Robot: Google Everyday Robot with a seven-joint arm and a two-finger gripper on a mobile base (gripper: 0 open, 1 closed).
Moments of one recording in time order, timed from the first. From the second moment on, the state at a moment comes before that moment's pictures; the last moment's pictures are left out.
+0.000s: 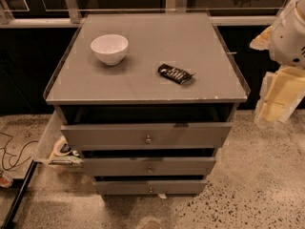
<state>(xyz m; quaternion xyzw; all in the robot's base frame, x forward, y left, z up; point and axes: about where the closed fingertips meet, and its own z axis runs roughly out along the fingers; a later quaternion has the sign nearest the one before) 0.438 -0.217 0.976 -0.60 0.78 -0.03 0.16</state>
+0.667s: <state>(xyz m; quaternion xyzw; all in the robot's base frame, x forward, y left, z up) 0.438 -0.218 0.955 -0.60 0.78 -0.02 0.15</state>
